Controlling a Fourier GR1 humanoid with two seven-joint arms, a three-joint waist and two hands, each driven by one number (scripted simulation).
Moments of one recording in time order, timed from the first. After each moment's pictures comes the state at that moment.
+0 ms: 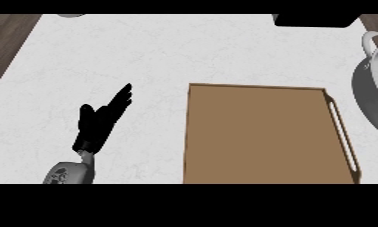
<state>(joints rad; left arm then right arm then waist) -0.10 0.13 -0.08 -1.36 0.01 -0.16 0.14 -0.05 -0.89 -0.36 -1.38 0.25 -0.08 0.32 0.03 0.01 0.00</state>
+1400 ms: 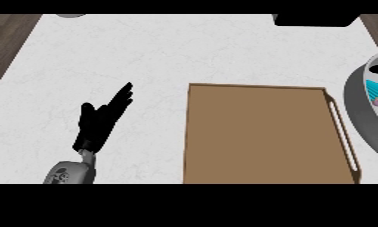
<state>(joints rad) -0.10 0.12 -0.07 -1.38 0.00 -0.16 0.16 -0.66 -0.72 -0.23 -0.69 0.44 -0.11 0.35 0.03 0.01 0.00</state>
